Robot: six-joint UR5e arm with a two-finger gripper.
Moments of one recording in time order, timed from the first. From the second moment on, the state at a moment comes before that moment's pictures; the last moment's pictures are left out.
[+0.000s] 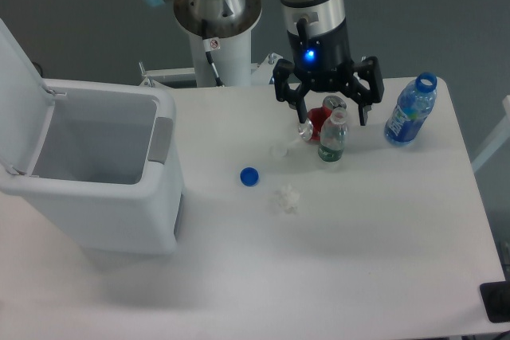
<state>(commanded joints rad) 2.54 -1.64 -1.60 -1.06 1.63 0.86</state>
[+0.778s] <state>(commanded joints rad) 2.52 -1.65 -1.73 -1.05 1.63 0.86</state>
